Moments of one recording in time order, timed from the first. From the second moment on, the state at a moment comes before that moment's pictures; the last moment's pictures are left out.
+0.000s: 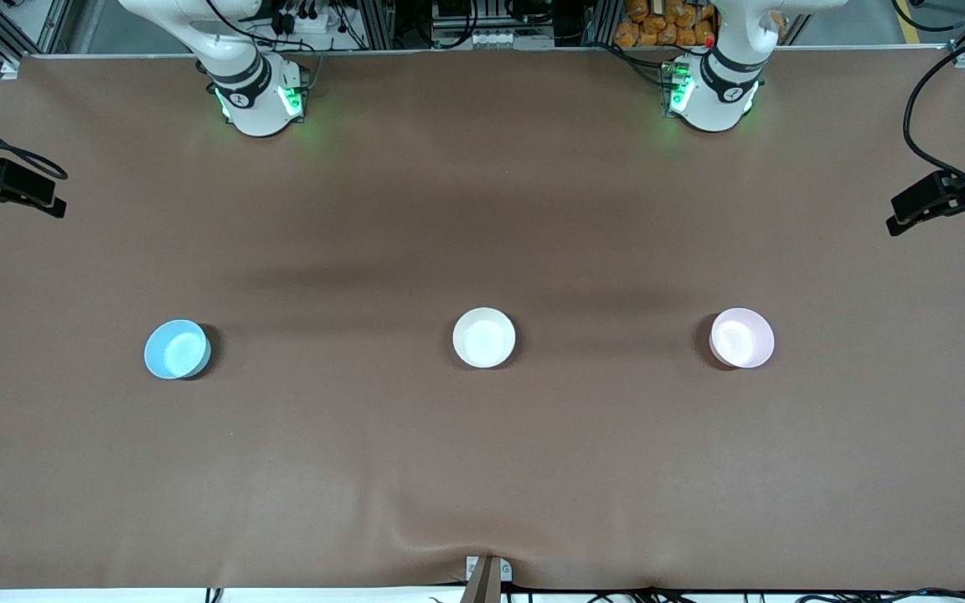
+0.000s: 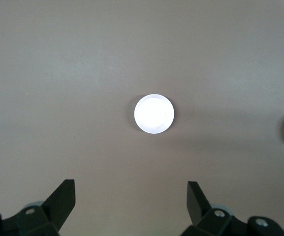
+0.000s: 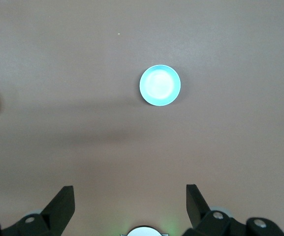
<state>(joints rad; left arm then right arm) -0.09 0.06 0.07 -1.44 0.00 1.51 -0.10 -0.04 0.05 -0.01 -1.44 0.02 1.38 -0.01</state>
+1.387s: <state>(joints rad) -0.09 0.19 0.07 -1.63 0.00 1.88 -0.10 -0.04 0.05 -0.01 -1.44 0.02 1.38 -0.01</state>
